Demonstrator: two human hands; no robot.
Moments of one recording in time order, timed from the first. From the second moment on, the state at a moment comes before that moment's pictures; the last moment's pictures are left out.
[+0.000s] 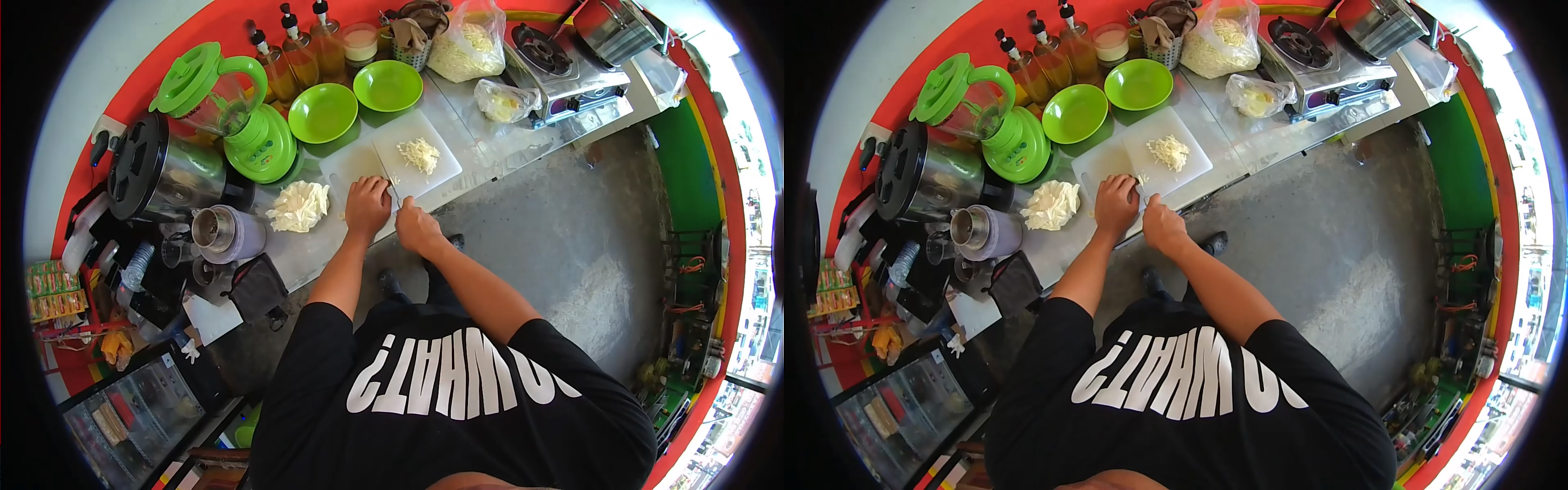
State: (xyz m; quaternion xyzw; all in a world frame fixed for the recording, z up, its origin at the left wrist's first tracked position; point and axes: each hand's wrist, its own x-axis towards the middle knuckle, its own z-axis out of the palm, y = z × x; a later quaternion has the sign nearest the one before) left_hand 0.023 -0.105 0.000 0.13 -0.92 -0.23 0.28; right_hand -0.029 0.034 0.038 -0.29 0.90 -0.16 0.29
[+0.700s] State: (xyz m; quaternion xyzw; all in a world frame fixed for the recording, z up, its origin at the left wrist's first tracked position) left_hand 0.022 -0.103 -0.001 0.17 -0.92 -0.20 0.29; right_hand -0.018 0.036 0.040 -0.29 0.90 -0.13 0.29
